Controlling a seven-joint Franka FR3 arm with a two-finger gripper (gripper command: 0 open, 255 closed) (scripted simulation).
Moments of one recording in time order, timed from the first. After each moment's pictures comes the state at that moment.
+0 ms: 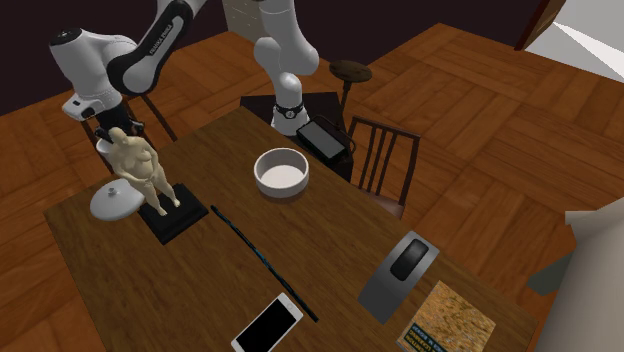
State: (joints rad) arm -0.50 0.19 -0.49 -1.96 0.07 2.19 -1.19
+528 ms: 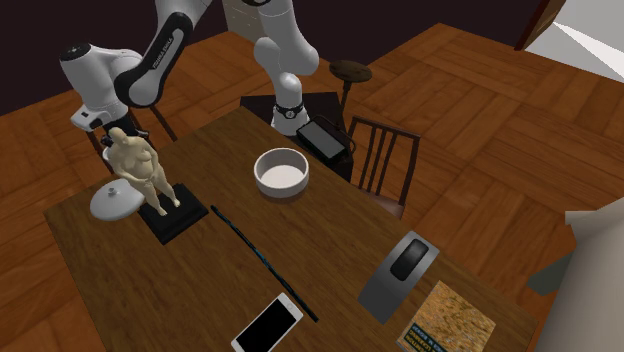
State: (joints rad) arm -0.51 0.23 -0.48 -2.00 0.10 2.26 -1.21
